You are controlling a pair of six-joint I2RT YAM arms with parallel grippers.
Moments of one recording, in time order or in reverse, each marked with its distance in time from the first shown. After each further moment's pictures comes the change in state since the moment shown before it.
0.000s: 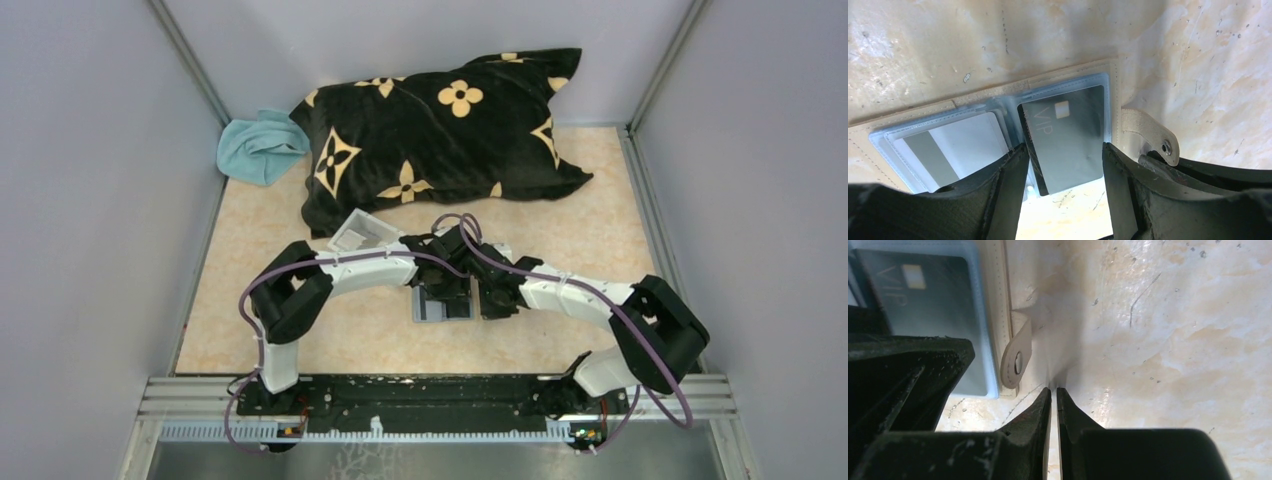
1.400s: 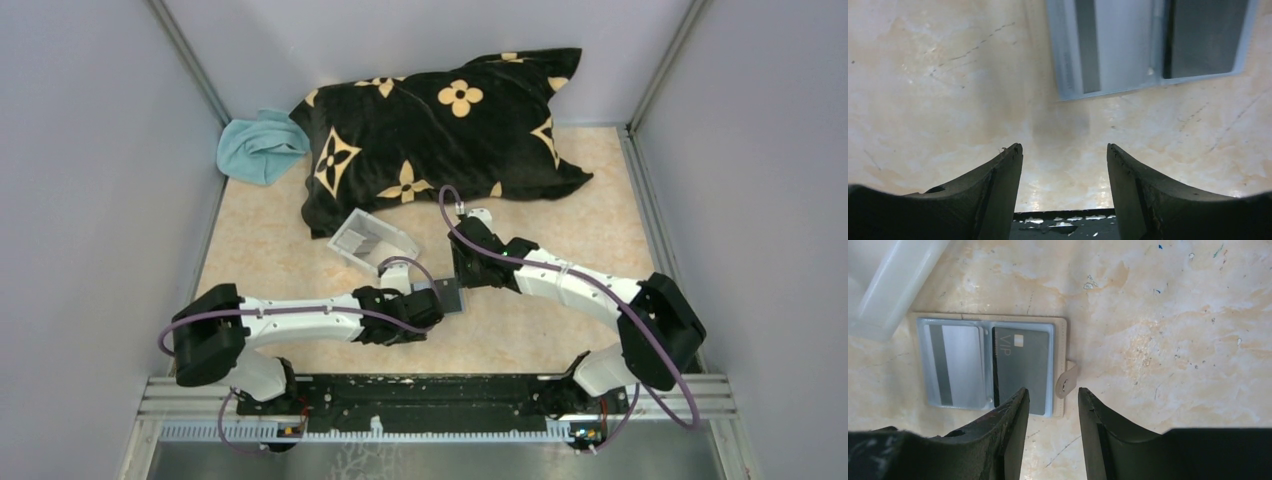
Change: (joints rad) left arm -0.217 -0.434 -0.413 -0.138 -0.367 -0.295; right arm 0.035 -0.014 0.194 0.076 0.076 -0.099
